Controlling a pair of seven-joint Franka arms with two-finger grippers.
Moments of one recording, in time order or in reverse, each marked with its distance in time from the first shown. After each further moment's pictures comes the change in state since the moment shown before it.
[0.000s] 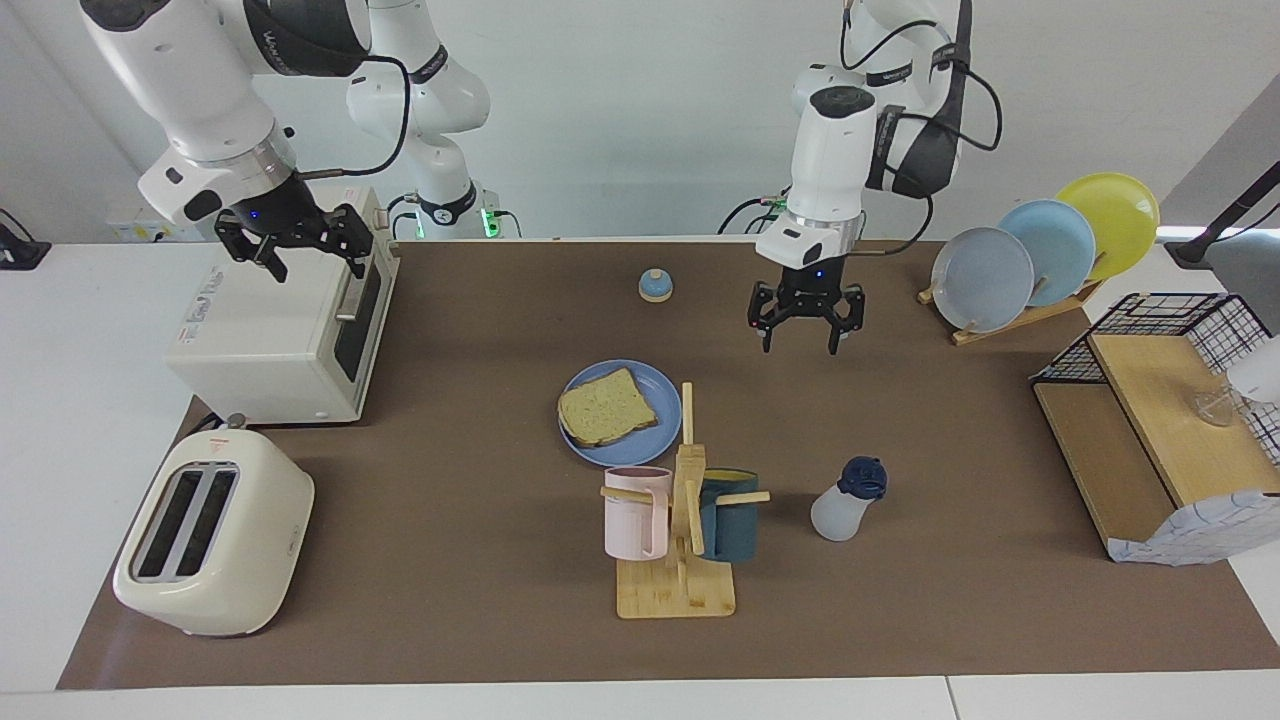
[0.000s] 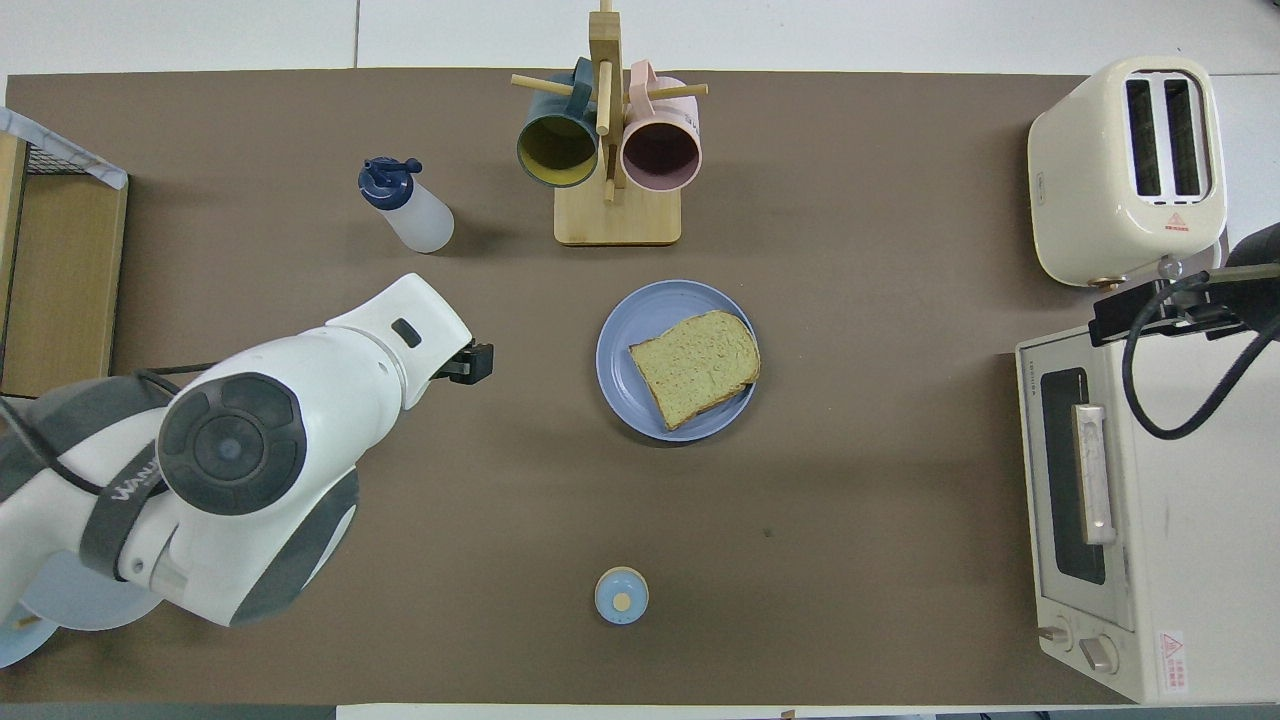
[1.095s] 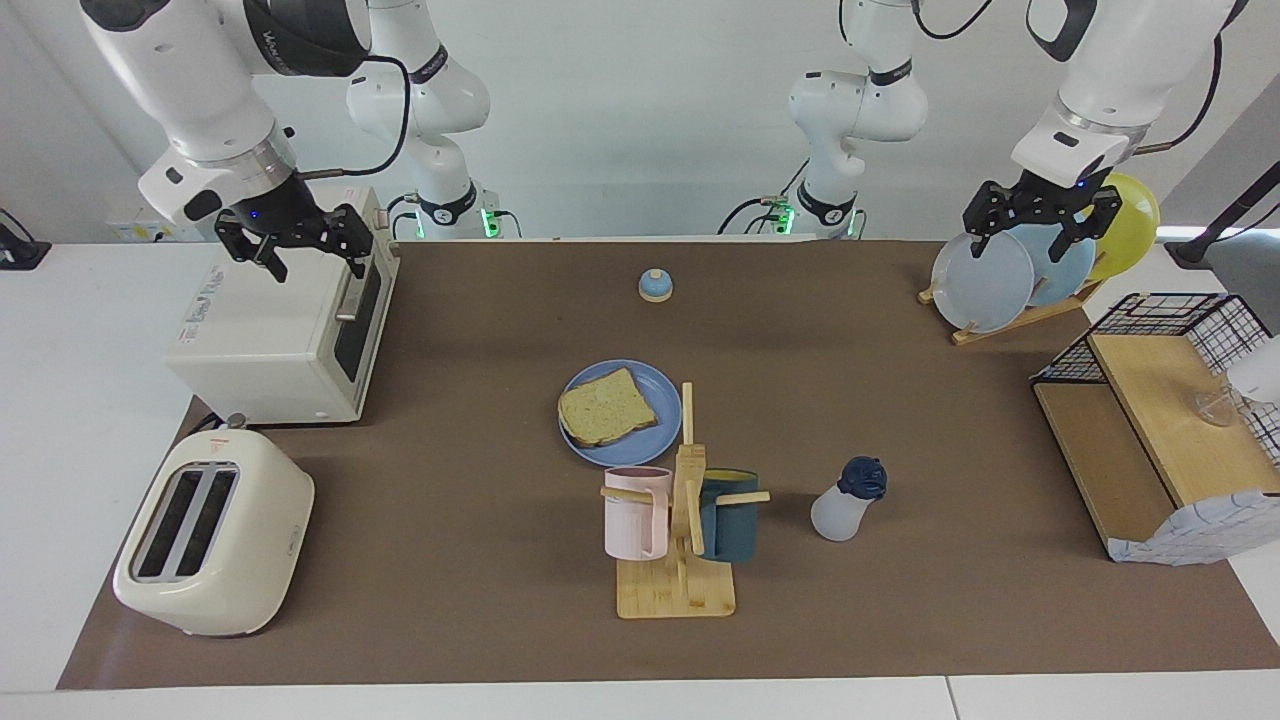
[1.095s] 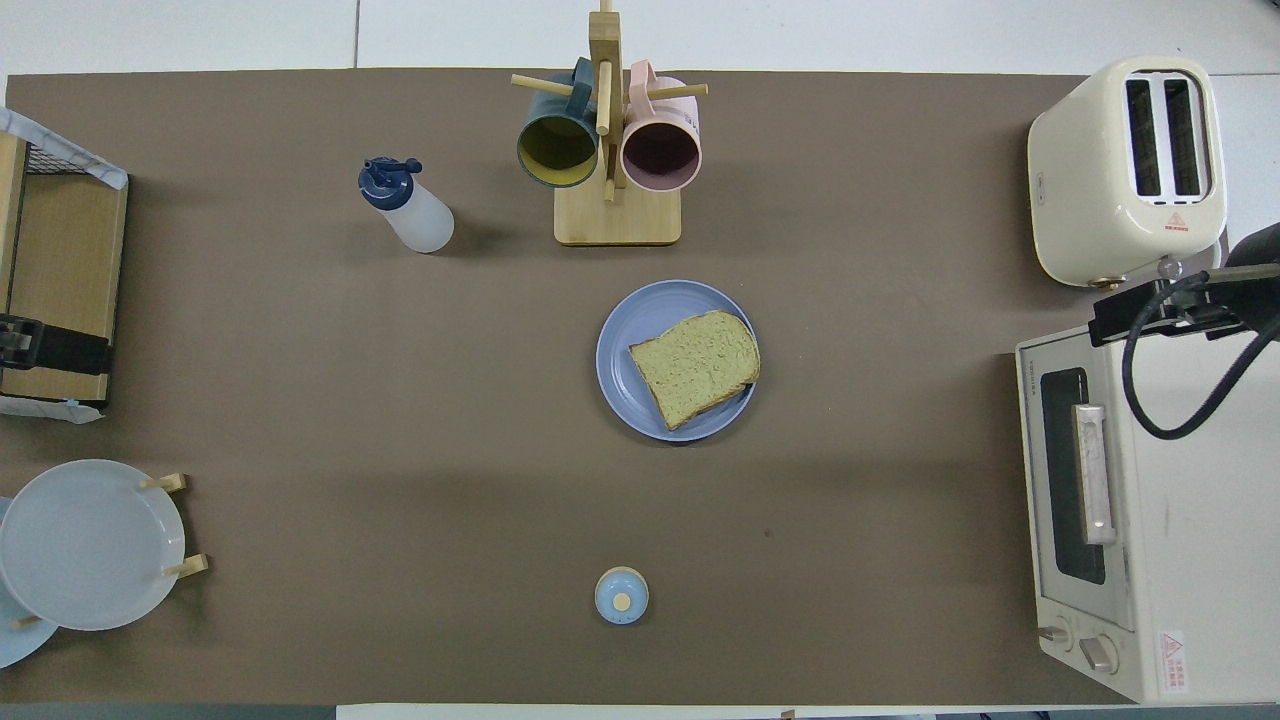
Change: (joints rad) left arm 0.368 -0.008 0.067 0.363 -0.115 -0.568 0.604; right arm 0.000 0.000 0.000 0.000 0.000 0.000 0.000
